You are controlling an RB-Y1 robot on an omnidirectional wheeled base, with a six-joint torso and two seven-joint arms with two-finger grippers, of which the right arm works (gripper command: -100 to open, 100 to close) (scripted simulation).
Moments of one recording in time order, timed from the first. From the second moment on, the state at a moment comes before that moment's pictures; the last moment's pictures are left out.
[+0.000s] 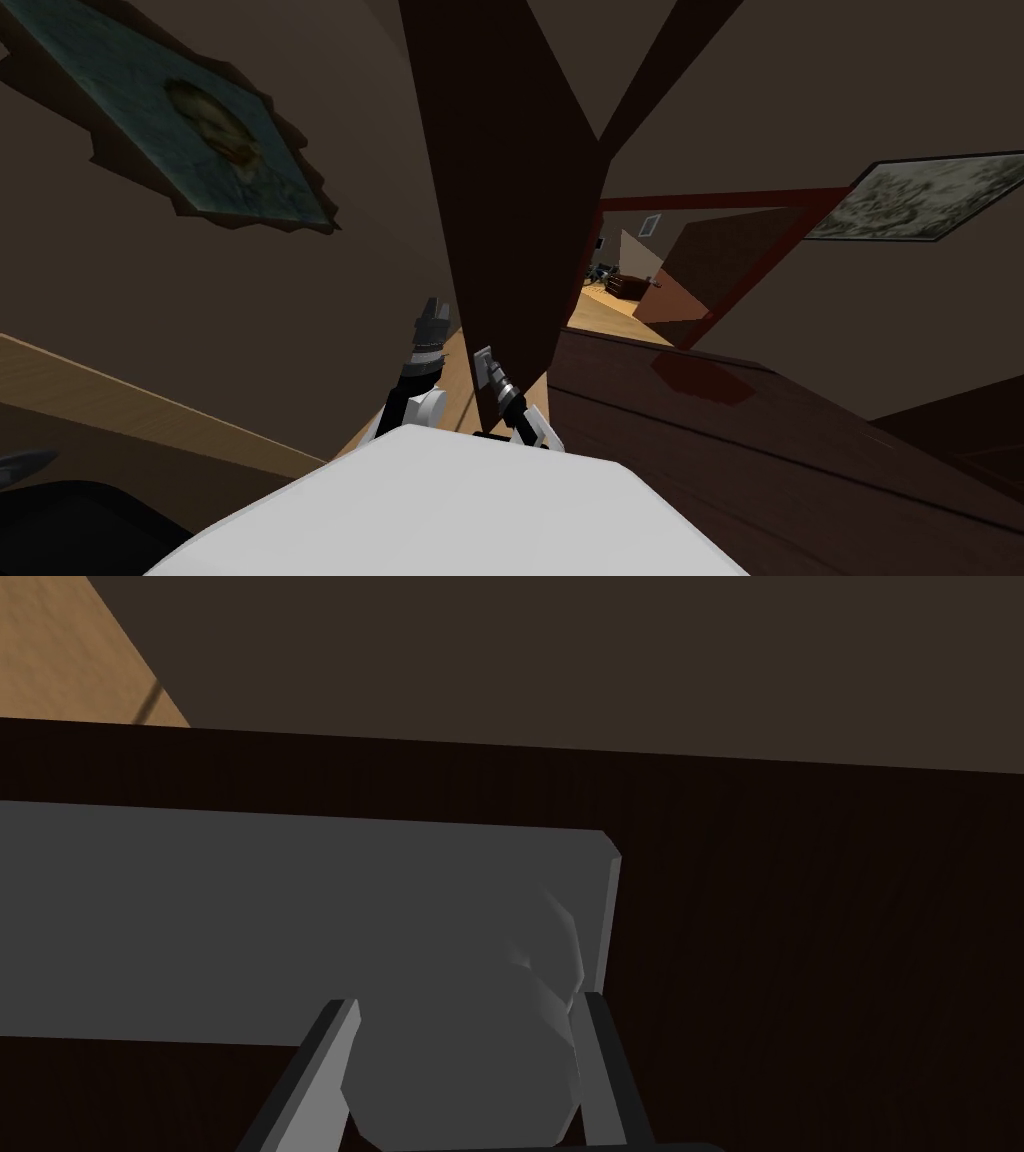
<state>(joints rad) 0.03 -0.04 0.71 -1.31 0.31 -0.32 -0.25</state>
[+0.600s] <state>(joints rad) 0.04 -0.04 0.71 -1.32 0.32 -0.31 -0.25</state>
